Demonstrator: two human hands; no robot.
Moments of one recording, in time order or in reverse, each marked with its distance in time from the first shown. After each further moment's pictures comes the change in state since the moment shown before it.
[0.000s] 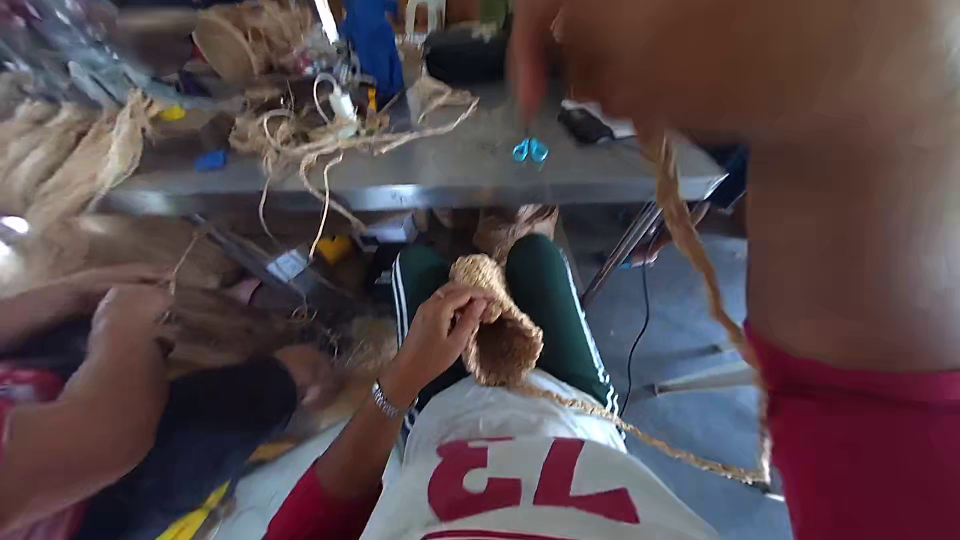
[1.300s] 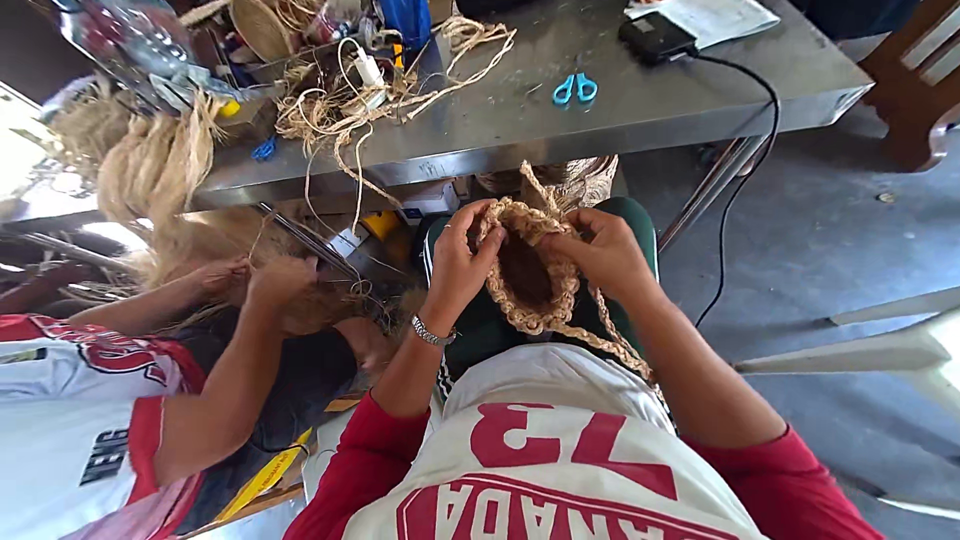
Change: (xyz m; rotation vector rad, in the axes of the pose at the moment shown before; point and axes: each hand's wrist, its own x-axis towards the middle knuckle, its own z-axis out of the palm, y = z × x) left_hand 0.050 0.004 -0.012 0.048 0.190 -0.139; right_hand -0.120 0.120 0.187 0.537 0.212 0.681
